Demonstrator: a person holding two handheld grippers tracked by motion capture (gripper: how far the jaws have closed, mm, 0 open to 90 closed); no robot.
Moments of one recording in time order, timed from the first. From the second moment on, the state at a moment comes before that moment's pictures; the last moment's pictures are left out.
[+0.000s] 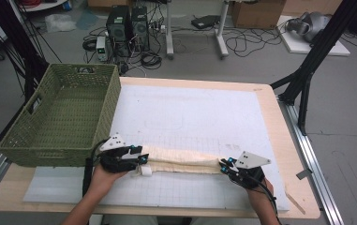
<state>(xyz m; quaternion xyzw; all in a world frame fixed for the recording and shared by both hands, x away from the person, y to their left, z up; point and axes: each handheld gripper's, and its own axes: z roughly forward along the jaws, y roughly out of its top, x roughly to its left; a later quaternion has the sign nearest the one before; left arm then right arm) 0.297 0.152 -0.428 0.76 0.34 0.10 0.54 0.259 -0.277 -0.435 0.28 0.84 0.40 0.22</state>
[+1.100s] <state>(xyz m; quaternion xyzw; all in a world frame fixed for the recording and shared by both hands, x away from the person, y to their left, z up) 0.297 0.125 -0.443 0.83 0.31 0.07 0.46 0.261 -0.274 -0.411 0.35 0.79 0.43 0.27</state>
